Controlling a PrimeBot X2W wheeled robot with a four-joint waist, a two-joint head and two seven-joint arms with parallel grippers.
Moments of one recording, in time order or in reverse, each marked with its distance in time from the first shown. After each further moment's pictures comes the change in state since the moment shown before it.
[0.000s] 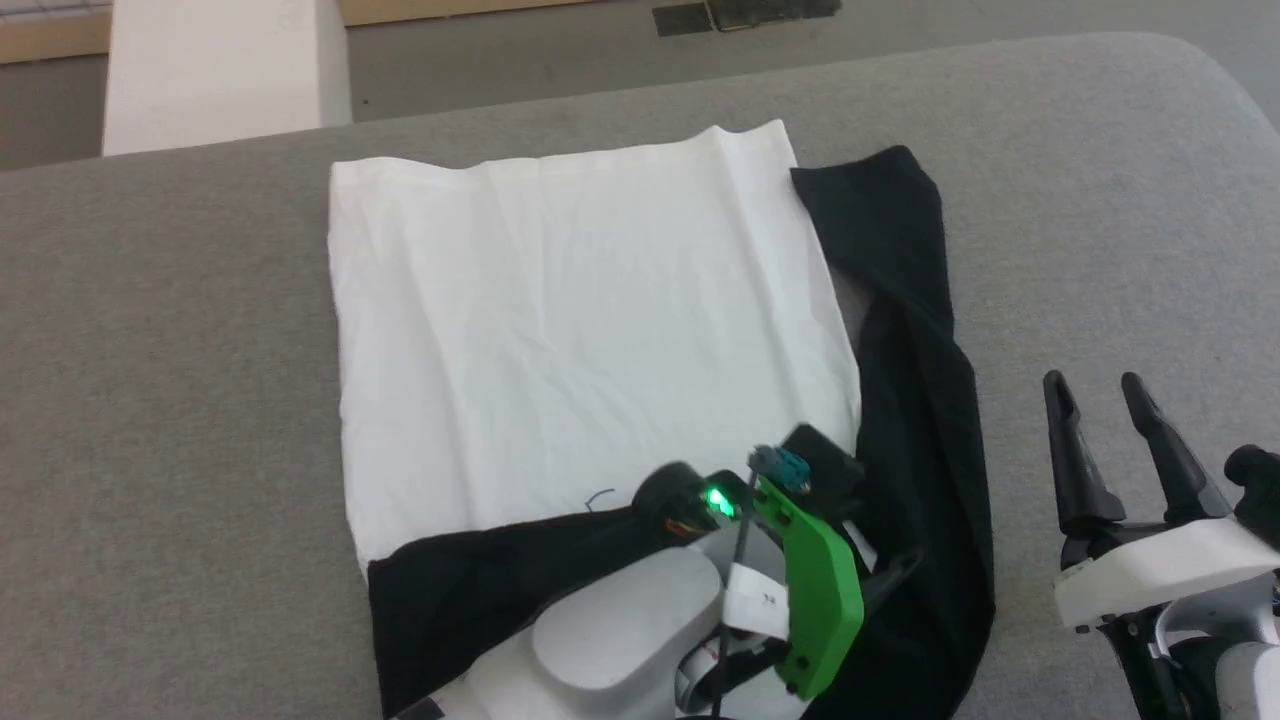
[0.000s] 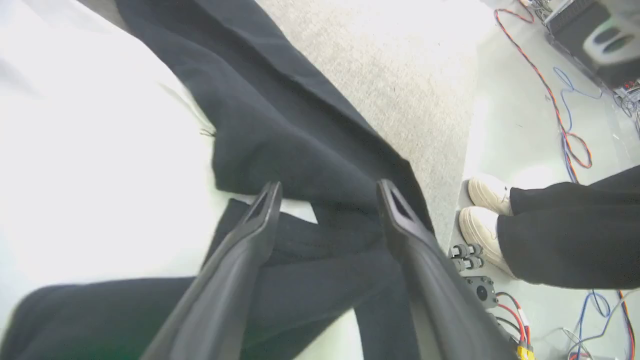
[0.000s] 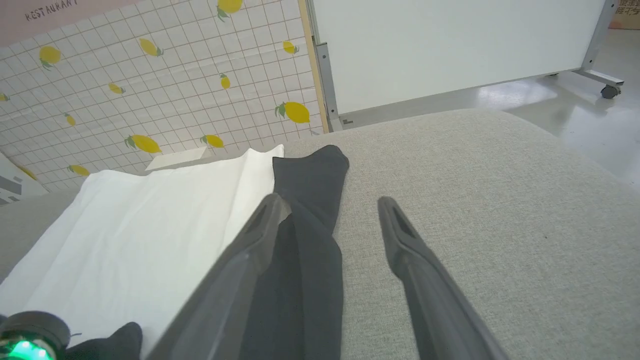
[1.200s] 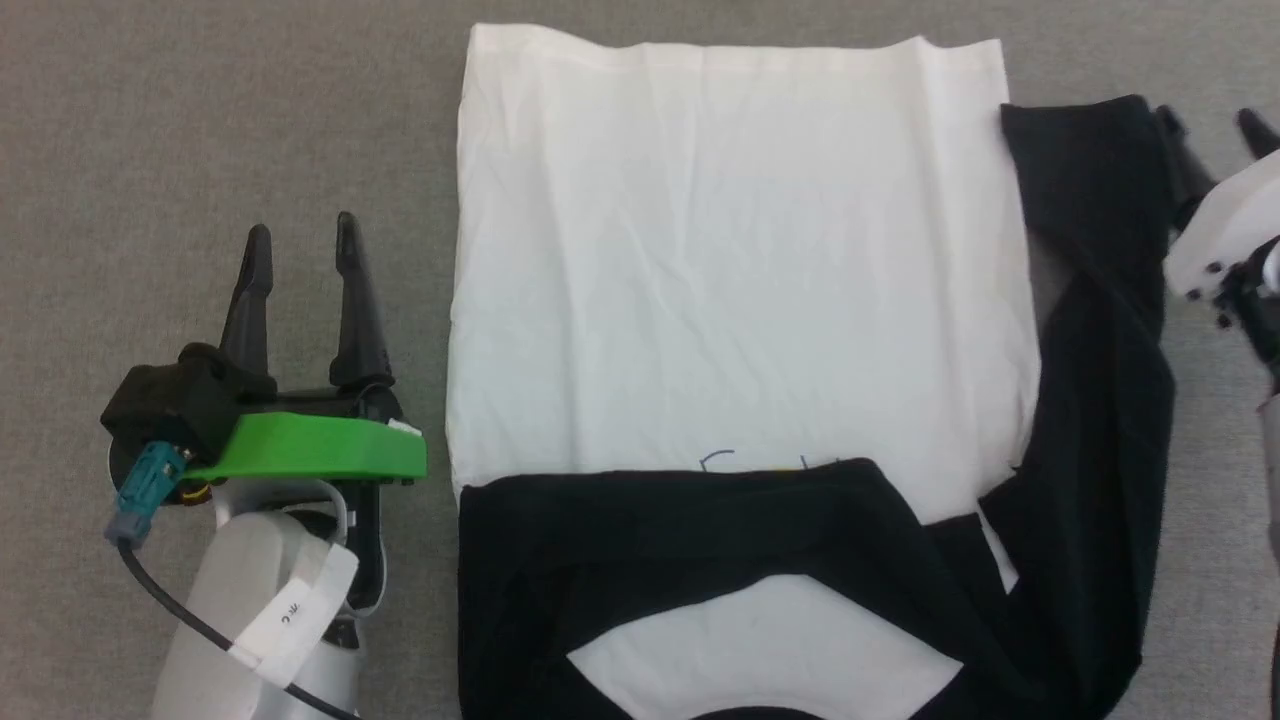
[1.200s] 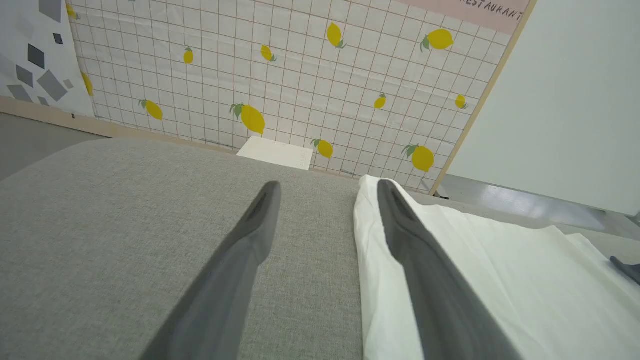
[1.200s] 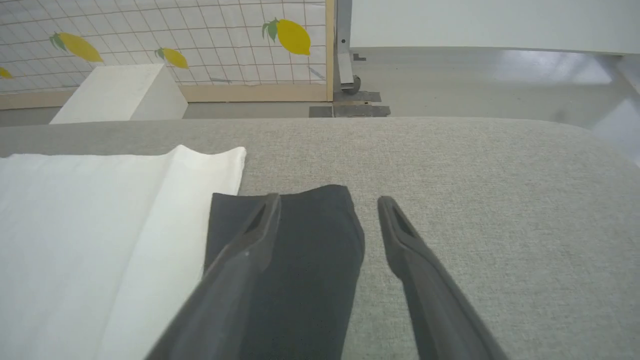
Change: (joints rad) left arm 0.397 0.127 1.067 -0.481 0.444 0.174 -0.437; right arm -0.731 -0.208 -0.029 0.703 -0.077 0.000 0.163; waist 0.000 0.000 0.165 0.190
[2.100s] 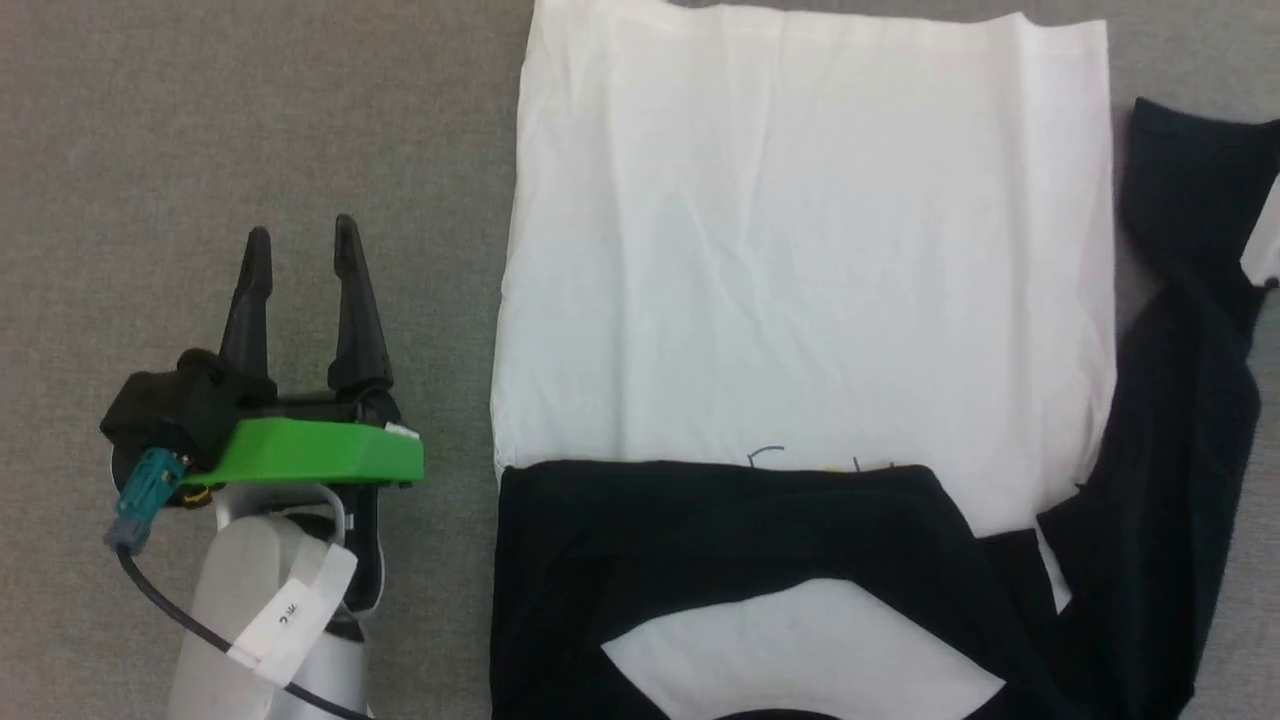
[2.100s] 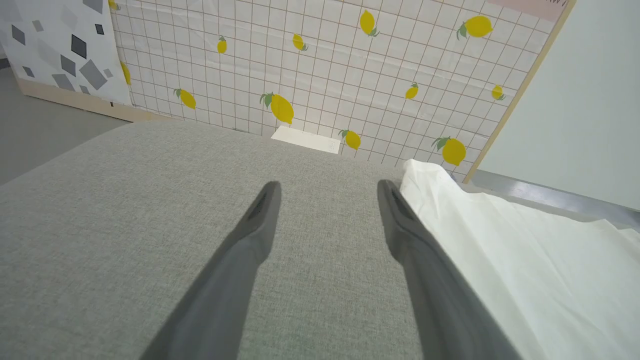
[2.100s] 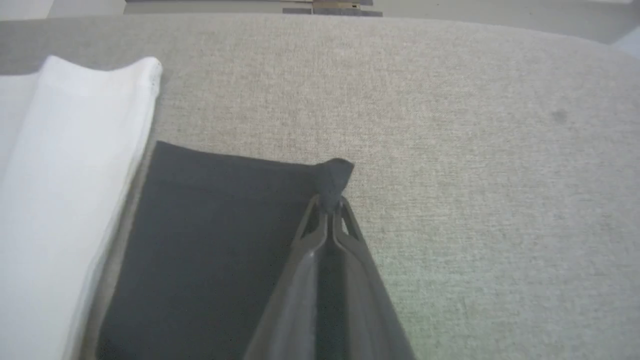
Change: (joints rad) left arm -0.003 -0.109 0.131 0.033 0.110 -0.129 0.000; right arm -0.102 -0.070 -0.077 0.155 -0.104 0.000 0.205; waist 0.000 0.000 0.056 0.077
